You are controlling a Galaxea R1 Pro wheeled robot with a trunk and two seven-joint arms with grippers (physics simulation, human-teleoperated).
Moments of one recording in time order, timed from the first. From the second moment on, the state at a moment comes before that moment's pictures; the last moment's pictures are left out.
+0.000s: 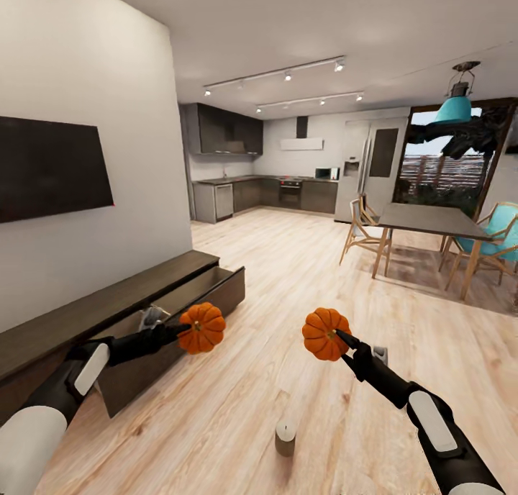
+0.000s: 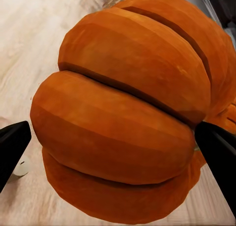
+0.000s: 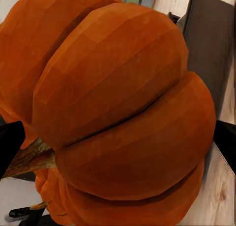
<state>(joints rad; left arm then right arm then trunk) -0.71 0.27 0.00 -0.70 0.55 0.71 -0.80 -0.44 -0.12 -0.22 -0.90 -1.00 0.64 0.50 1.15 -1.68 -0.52</state>
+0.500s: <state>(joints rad) -0.71 0.27 0.00 -0.70 0.55 0.71 -0.80 -0.44 -0.12 -0.22 -0.90 -1.00 0.64 0.50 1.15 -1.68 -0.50</state>
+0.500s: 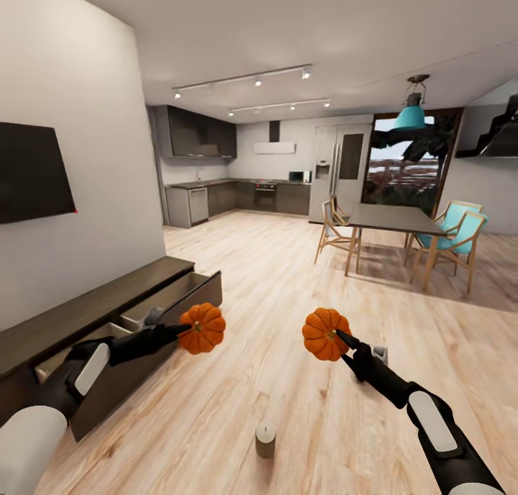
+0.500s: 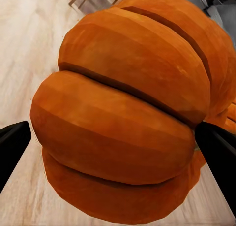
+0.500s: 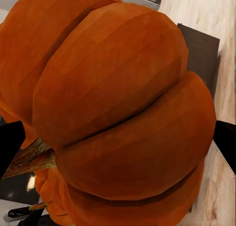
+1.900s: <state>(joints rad) -0.71 0.27 0.00 -0.71 0.55 0.71 -0.80 -0.44 -0.12 -0.22 -0.90 -1.00 0.64 0.50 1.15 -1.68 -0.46</state>
